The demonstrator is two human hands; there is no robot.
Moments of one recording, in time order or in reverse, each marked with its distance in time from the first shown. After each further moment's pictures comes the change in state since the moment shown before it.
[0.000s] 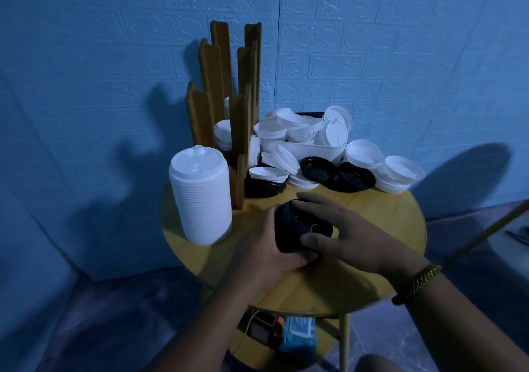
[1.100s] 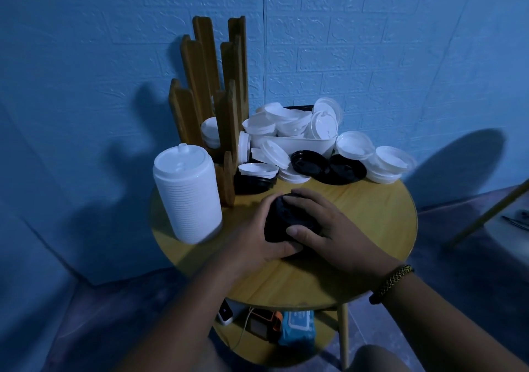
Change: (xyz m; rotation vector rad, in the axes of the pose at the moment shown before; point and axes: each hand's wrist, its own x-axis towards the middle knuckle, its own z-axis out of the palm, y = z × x) left_hand 0.015 0.004 -0.016 -0.006 -0.188 0.015; right_hand 0.000 0.022 0.029 0.033 0.206 -0.052
